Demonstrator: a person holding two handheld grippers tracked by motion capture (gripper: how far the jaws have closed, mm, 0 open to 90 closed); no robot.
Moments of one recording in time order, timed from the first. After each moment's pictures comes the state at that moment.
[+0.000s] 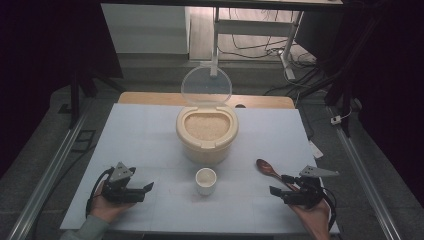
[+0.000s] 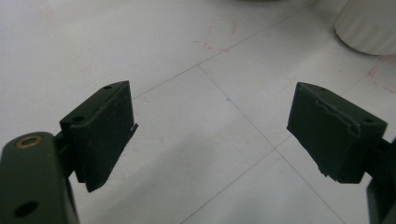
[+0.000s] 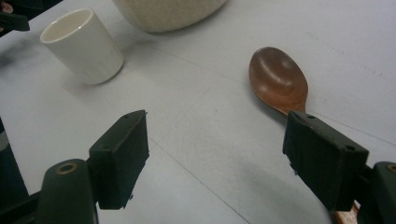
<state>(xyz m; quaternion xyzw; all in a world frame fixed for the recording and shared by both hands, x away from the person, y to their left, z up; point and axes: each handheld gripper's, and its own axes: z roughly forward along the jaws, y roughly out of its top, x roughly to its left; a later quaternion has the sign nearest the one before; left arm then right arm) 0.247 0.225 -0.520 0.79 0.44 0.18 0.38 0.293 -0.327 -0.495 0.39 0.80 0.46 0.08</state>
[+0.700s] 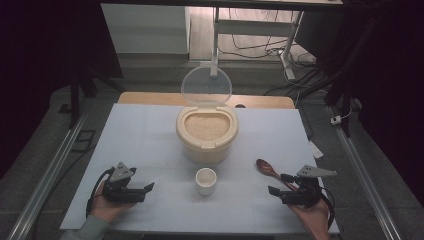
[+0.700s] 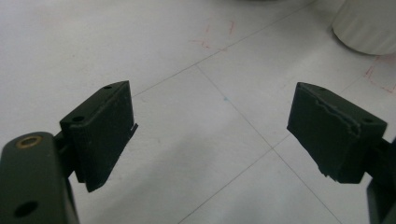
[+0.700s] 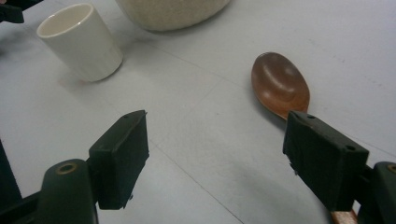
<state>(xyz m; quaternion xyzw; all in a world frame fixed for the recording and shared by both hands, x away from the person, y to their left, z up) 0.247 0.224 -0.520 0.80 0.44 0.18 0.38 0.292 -0.321 -0.489 0.38 0.81 0.44 0.10</state>
